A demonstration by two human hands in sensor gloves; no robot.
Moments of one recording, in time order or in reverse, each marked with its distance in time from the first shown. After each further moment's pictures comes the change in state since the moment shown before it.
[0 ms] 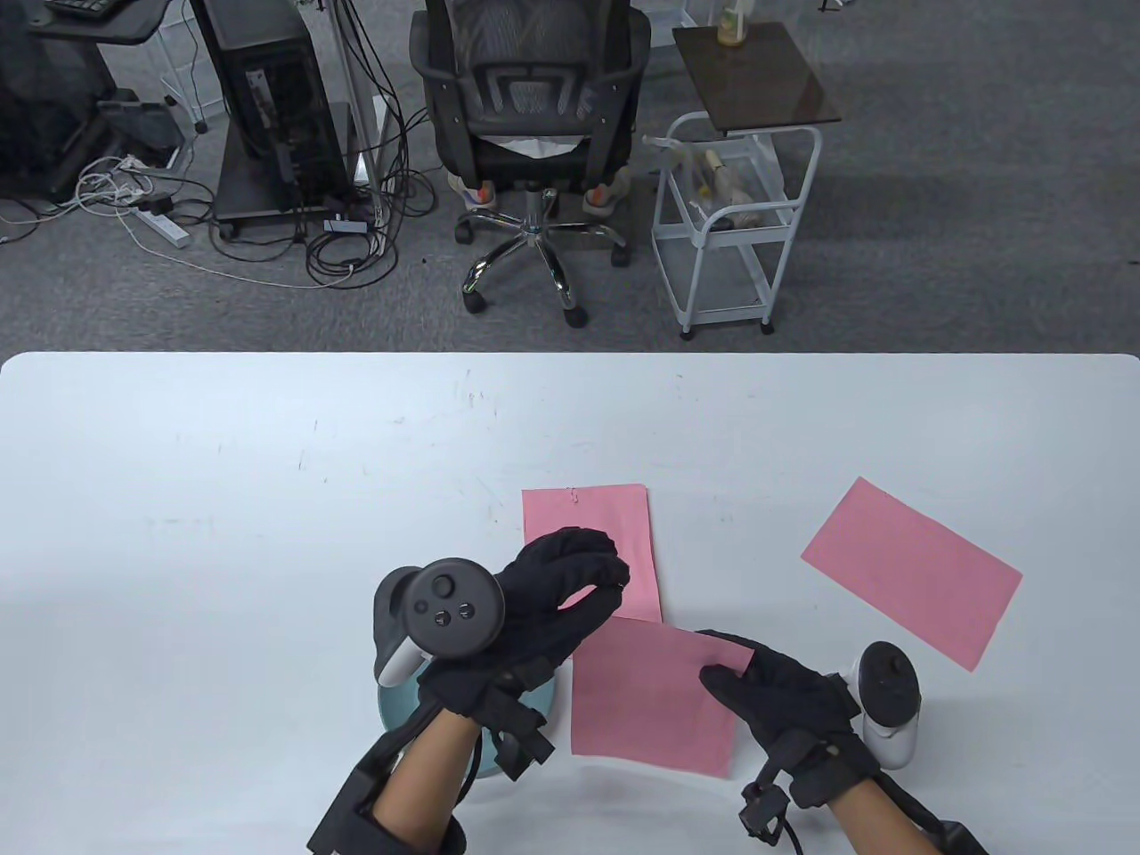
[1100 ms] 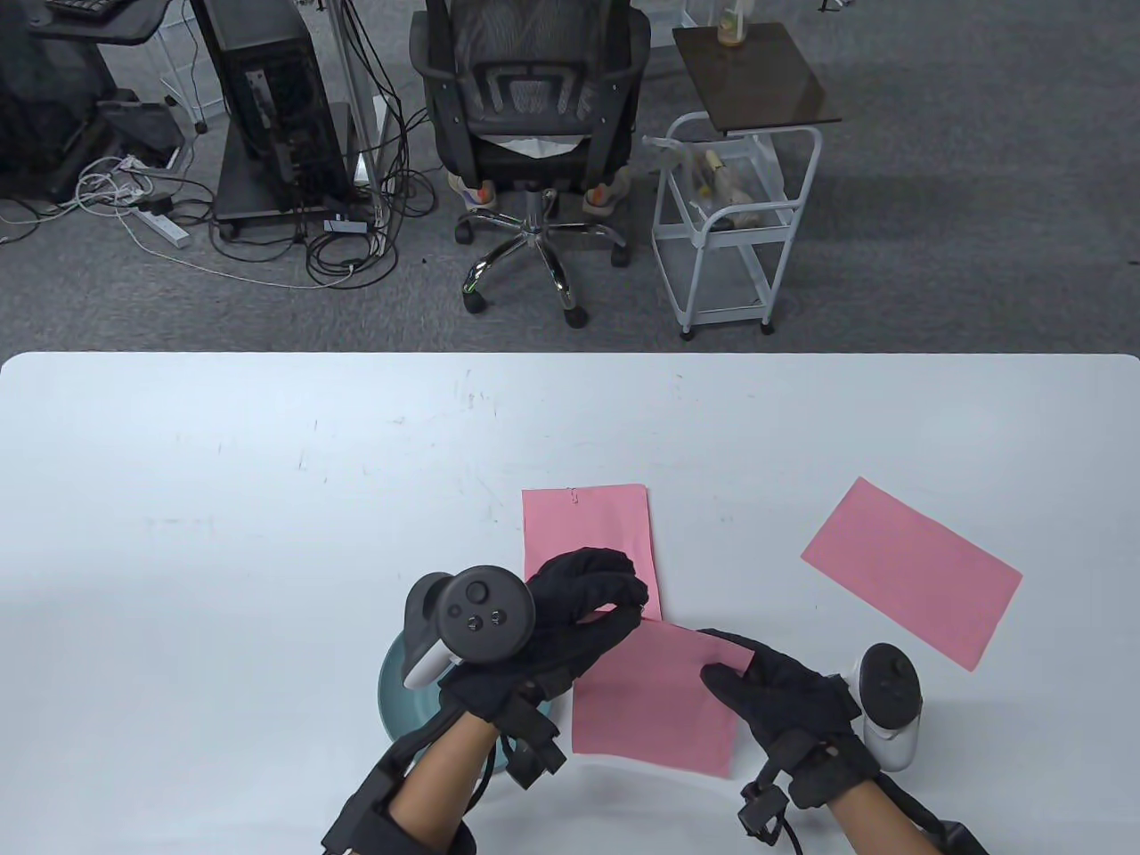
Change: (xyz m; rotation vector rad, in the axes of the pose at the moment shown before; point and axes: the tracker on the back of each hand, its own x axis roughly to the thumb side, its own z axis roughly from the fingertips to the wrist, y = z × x) left_hand -0.004 -0.022 -0.002 -0.067 0.014 -0.037; right_hand 0.001 0.001 0.001 -0.020 -0.002 0.010
